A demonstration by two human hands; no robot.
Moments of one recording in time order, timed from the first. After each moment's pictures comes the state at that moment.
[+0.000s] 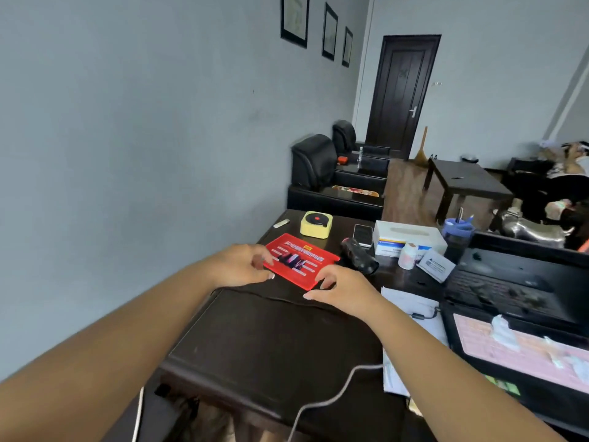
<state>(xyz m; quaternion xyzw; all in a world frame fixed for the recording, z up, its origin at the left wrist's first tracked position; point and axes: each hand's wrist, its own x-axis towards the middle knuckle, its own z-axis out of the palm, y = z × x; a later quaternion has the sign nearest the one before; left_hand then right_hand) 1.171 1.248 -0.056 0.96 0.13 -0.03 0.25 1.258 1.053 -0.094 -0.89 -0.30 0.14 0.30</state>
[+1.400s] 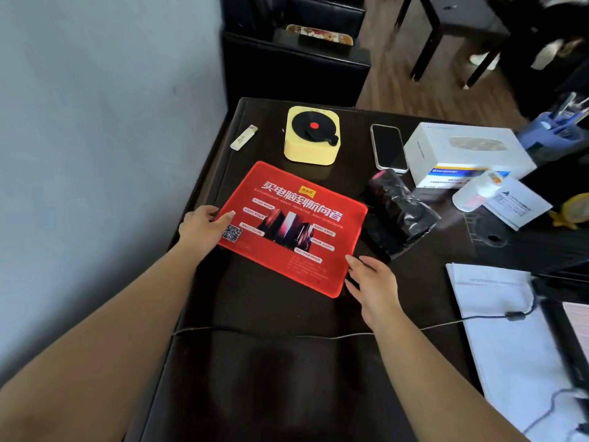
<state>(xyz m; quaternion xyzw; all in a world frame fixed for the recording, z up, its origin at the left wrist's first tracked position) 1.504 1.478 -0.316 0.84 0.35 -0.04 0.42 1.494 1.206 -0.303 -0.67 0.32 0.15 0.65</state>
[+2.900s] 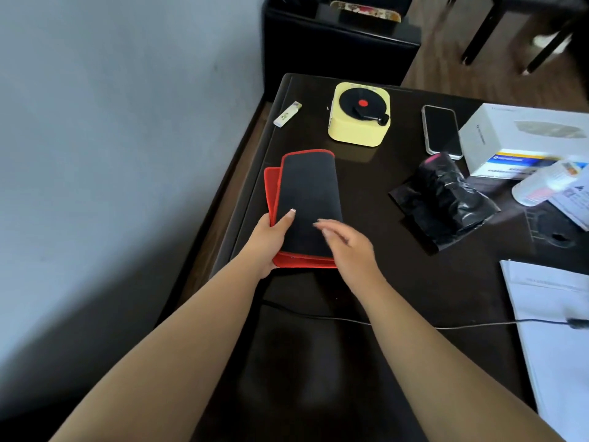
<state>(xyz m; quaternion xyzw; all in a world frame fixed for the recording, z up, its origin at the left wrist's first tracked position) 1.459 1.423 -0.308 0.55 0.38 -0.09 0.74 1.480 1.285 -0.298 -0.83 -0.07 0.17 0.53</state>
